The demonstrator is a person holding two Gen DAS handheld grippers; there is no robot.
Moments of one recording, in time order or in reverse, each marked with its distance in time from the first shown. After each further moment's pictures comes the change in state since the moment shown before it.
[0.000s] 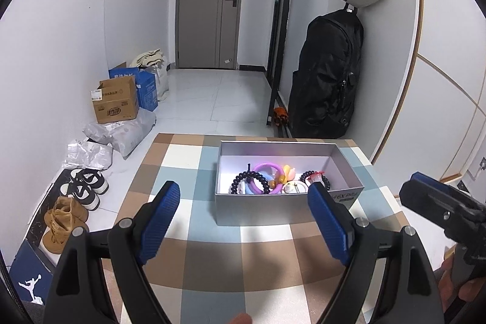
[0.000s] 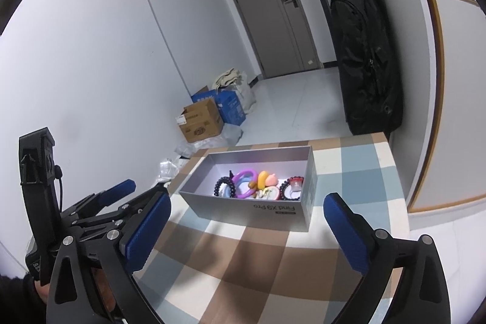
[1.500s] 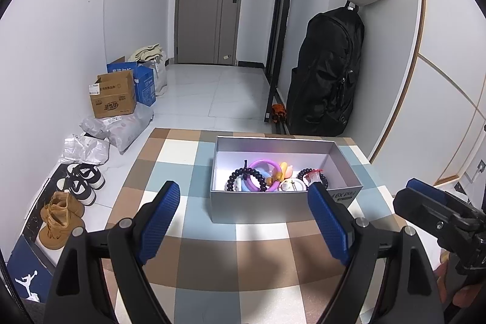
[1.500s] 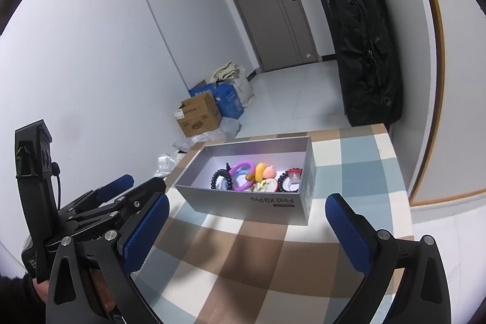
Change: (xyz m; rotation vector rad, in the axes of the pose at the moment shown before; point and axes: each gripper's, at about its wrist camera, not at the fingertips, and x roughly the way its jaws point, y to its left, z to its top) left arm 0.004 -0.002 0.000 -0.012 0.022 -0.011; right arm 0.004 -0.002 -0.005 0.015 0.029 -0.004
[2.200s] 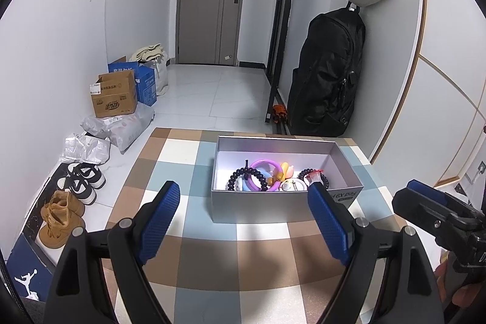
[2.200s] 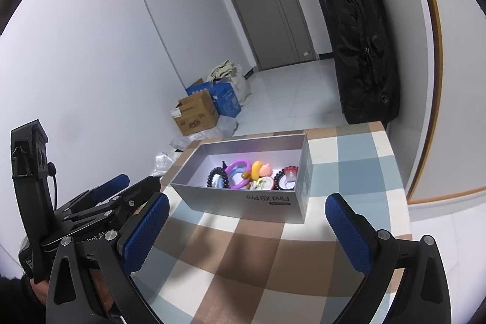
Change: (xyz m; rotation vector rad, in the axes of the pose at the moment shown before) left arm 0.001 0.001 -0.002 -0.008 -0.002 0.006; right arm 0.000 -0.003 0.001 0.003 0.006 -0.012
